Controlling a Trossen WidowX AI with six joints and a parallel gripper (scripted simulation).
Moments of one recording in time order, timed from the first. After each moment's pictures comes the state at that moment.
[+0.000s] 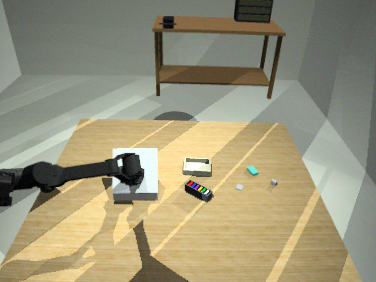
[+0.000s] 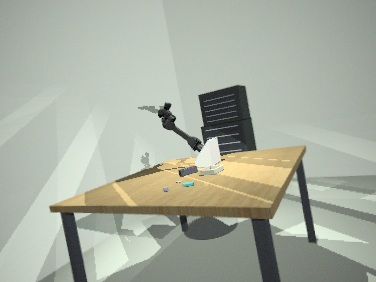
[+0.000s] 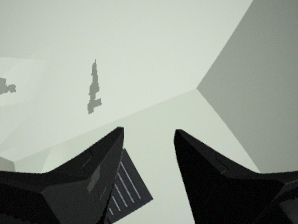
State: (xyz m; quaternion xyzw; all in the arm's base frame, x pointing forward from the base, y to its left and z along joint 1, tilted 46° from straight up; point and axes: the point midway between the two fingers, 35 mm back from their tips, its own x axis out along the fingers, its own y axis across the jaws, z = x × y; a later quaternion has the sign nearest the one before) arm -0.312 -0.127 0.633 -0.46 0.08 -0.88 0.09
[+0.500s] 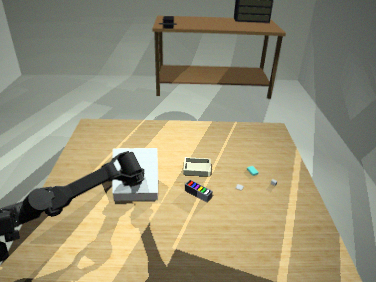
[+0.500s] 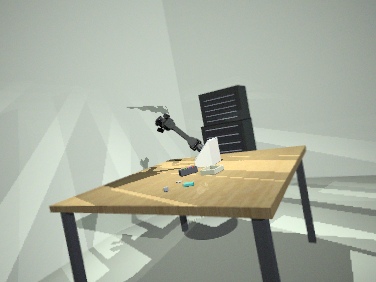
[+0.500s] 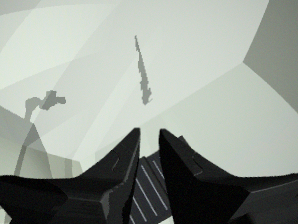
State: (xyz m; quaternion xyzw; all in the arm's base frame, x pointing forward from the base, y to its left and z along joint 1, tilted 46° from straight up) arm -0.284 -0.234 0.602 -0.40 0.01 -0.89 0.24
